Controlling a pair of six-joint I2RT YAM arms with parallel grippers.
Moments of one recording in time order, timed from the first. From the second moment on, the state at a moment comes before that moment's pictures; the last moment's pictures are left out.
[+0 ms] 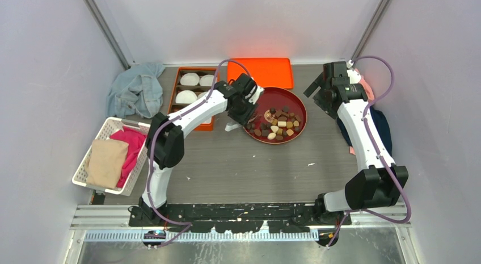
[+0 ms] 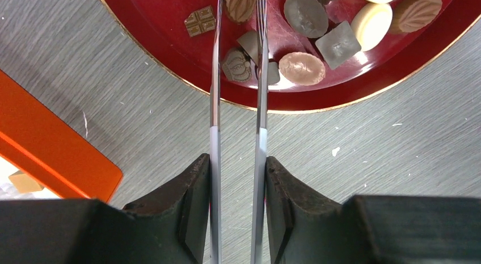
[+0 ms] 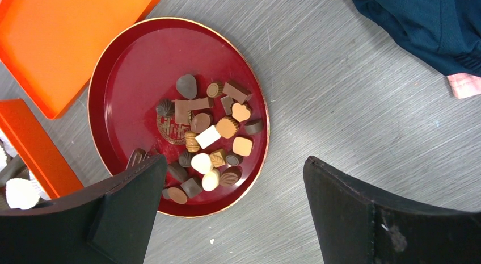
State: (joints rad) left arm -0.73 2.08 1.88 -0.90 0.04 -0.05; right arm 0.07 1.40 1.41 -0.90 0.26 0.76
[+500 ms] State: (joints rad) left arm -0.73 2.10 1.94 -0.93 0.02 -0.05; right arm 0.07 1.40 1.42 -0.90 0.26 0.76
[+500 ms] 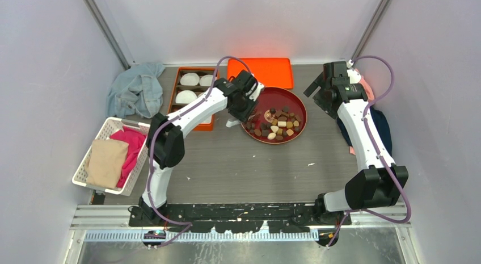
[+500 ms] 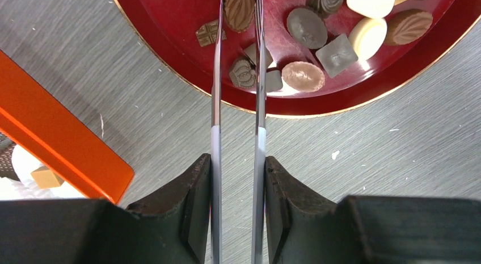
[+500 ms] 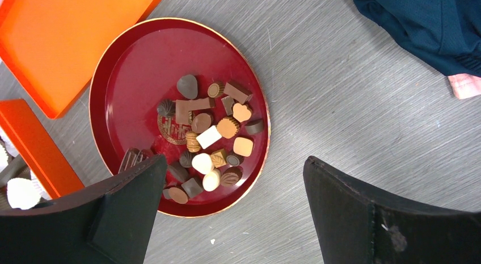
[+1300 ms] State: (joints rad) left arm -0.53 1.85 1.89 -0.91 0.00 -0.11; right arm 0.07 1.40 1.42 -0.90 0.26 0.77
